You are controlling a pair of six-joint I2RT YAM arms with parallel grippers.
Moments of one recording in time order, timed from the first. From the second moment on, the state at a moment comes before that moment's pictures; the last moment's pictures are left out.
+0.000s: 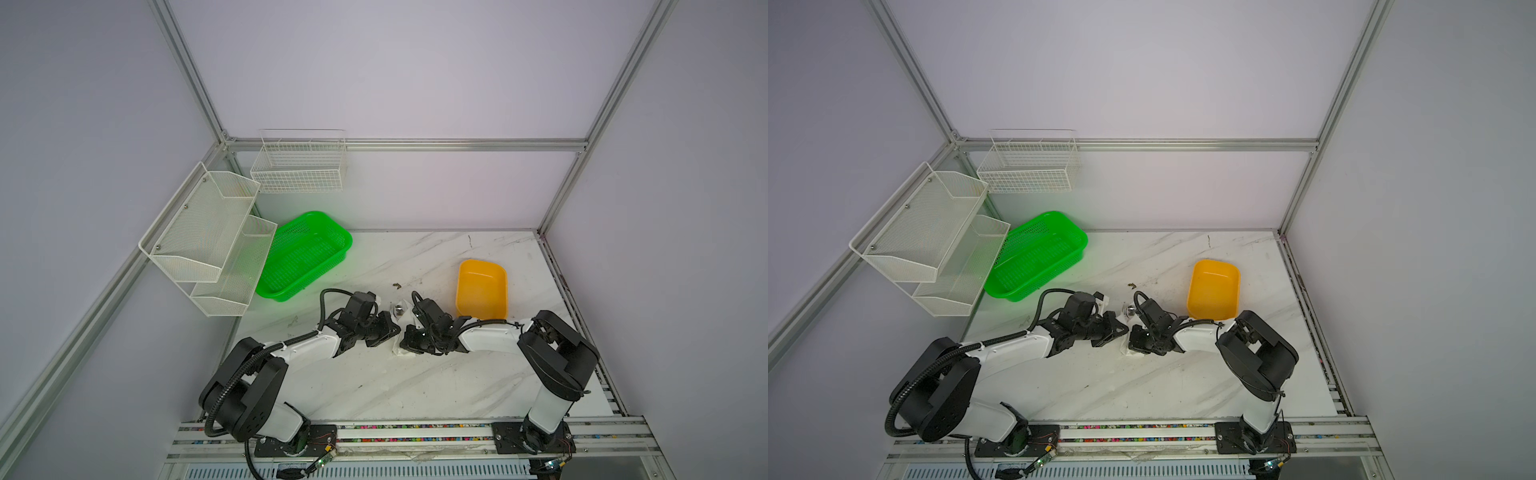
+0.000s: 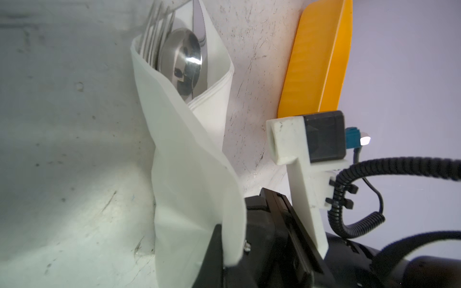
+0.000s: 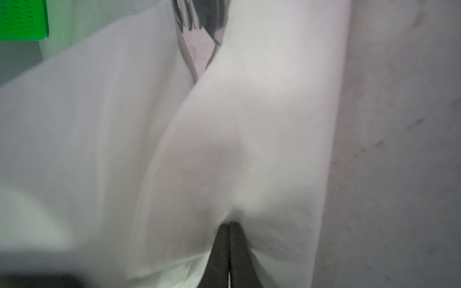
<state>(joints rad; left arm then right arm) -0.58 1.48 0.71 0.01 0.41 -1.01 0.84 1.76 0.88 -0.05 -0.28 0.97</state>
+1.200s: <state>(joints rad) -0.67 1.66 0.87 -0.01 0.42 -1.01 0.83 1.65 0.72 0.05 -0.25 1.02</state>
